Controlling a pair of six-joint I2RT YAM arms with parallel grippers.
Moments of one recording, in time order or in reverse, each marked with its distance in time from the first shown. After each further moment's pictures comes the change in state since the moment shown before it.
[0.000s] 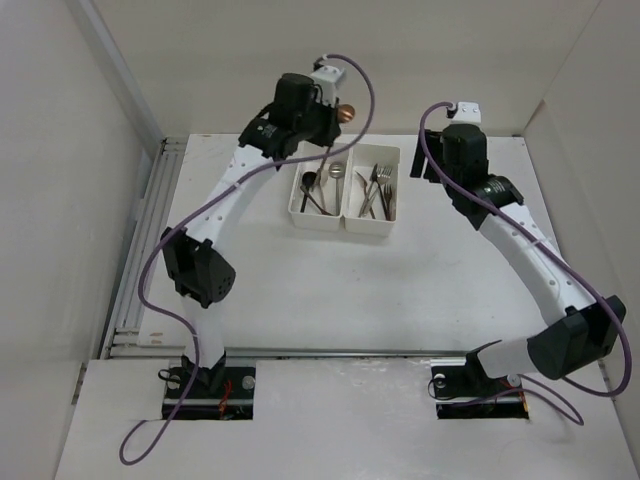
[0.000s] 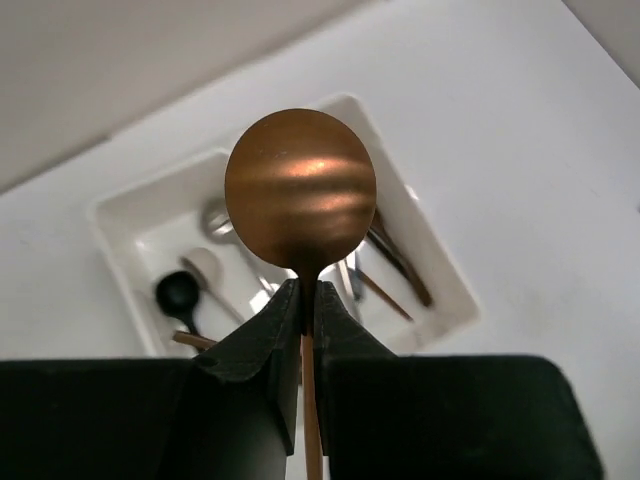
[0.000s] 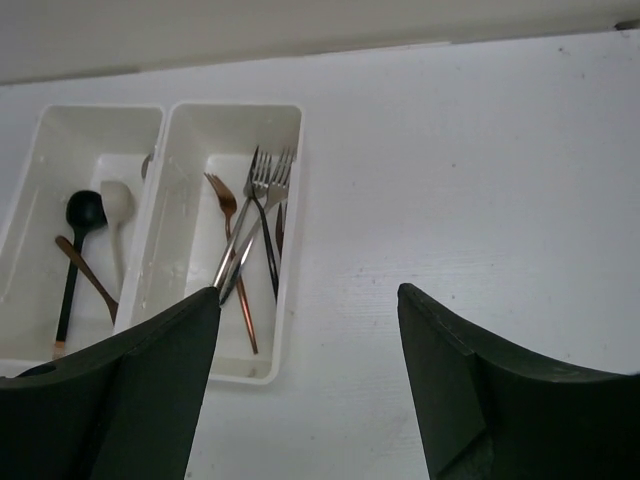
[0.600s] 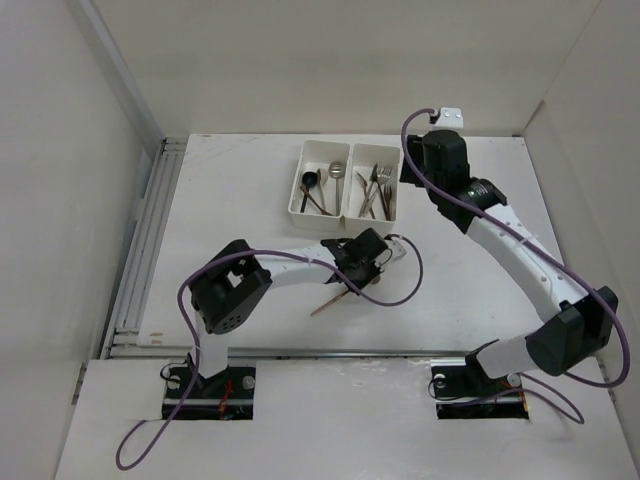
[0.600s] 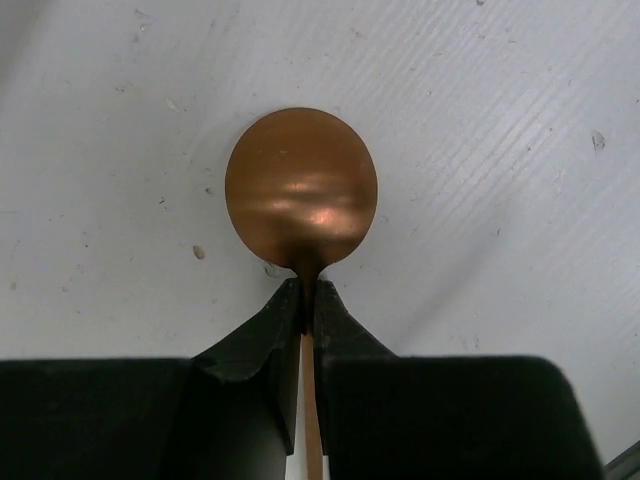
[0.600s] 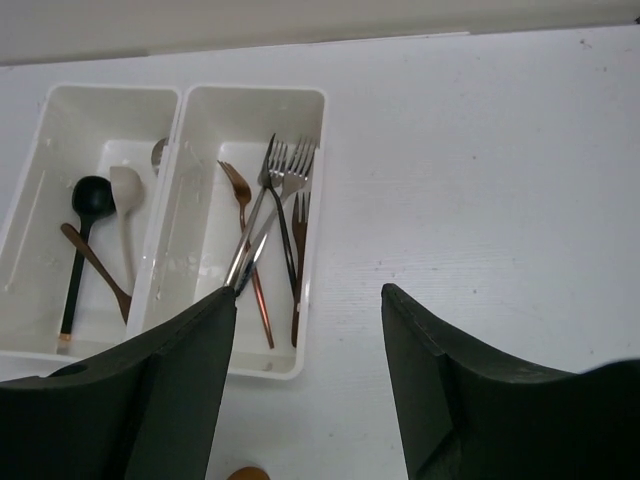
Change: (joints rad) left arm -0.425 -0.032 -0.909 0.305 -0.205 0.082; right arm 0.090 0.061 -0.014 0.017 0.064 0.023
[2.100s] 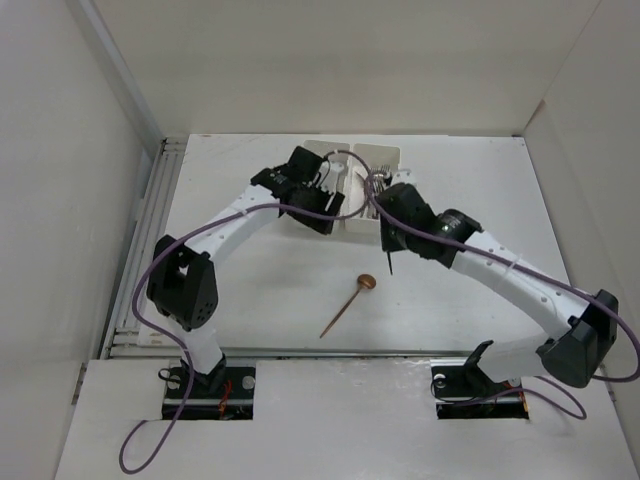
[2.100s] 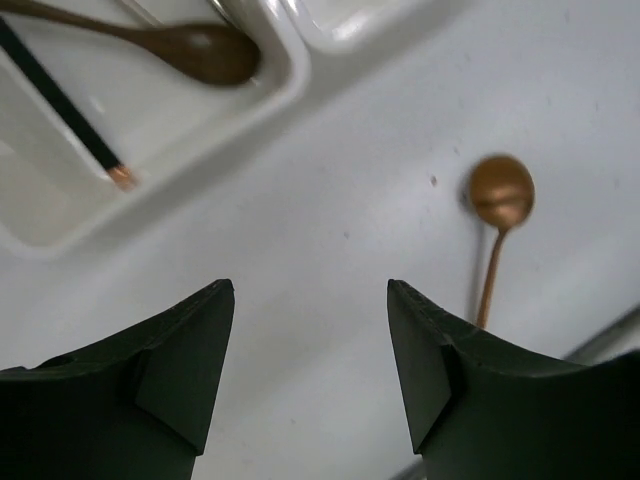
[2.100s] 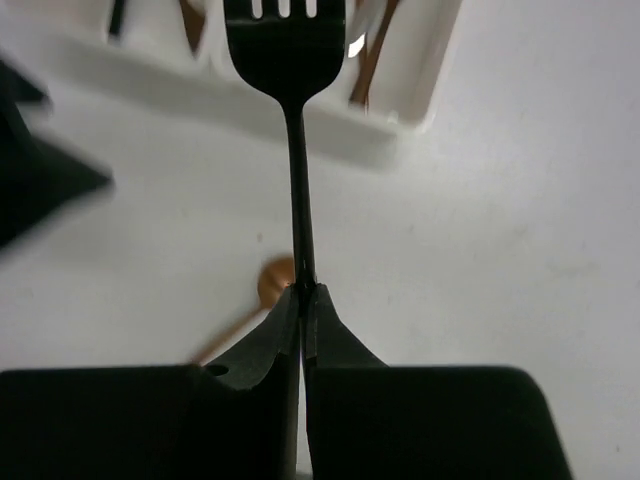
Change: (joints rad) left arm 0.422 -0.137 0.338 -0.399 0.178 -0.010; right arm 0.309 -0.094 -0.161 -0.379 -0.083 0.216
